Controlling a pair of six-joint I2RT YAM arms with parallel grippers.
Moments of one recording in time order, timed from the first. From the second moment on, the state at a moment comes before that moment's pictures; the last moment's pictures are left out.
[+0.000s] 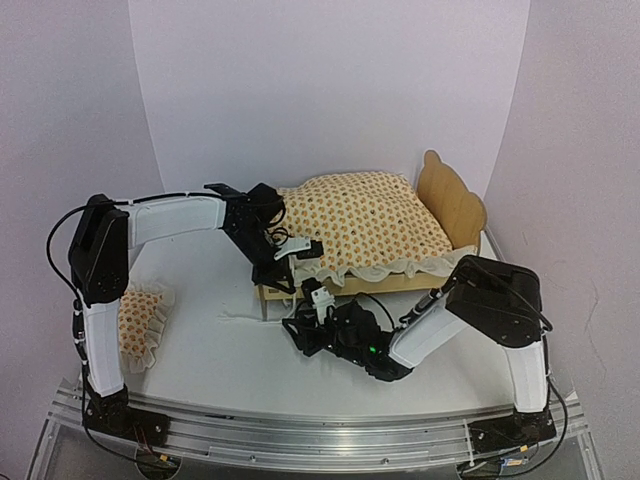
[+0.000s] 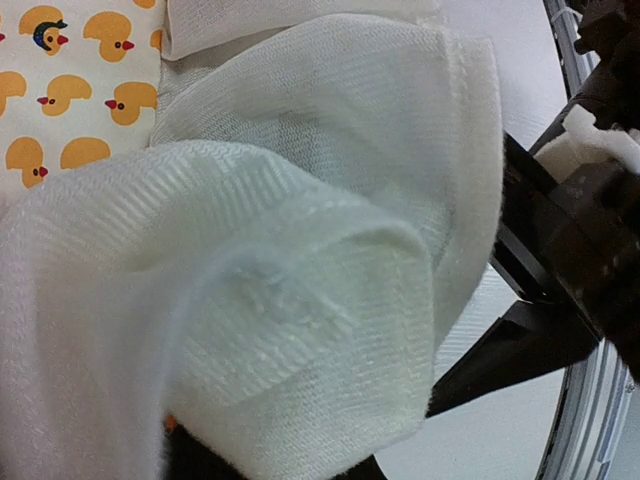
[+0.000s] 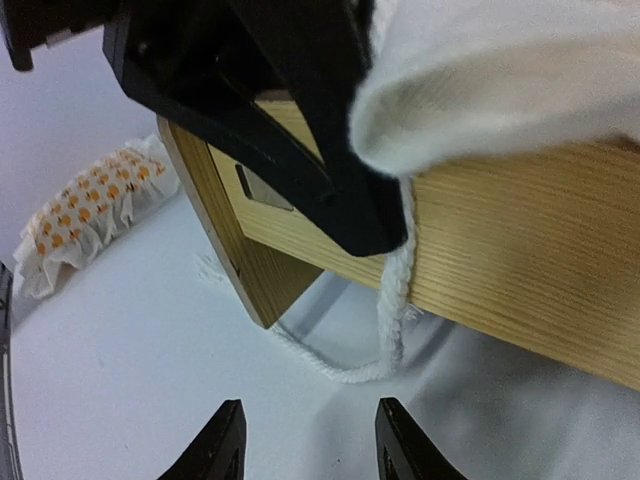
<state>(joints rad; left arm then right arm) -0.69 2.00 1.66 -0.89 0.48 0.70 1.10 2.15 0.92 0.96 0.21 0.35</state>
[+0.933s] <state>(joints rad) -0.69 2.01 1.72 -0.93 0.51 0.65 1.09 2.30 1.01 1.13 0.24 0.28</state>
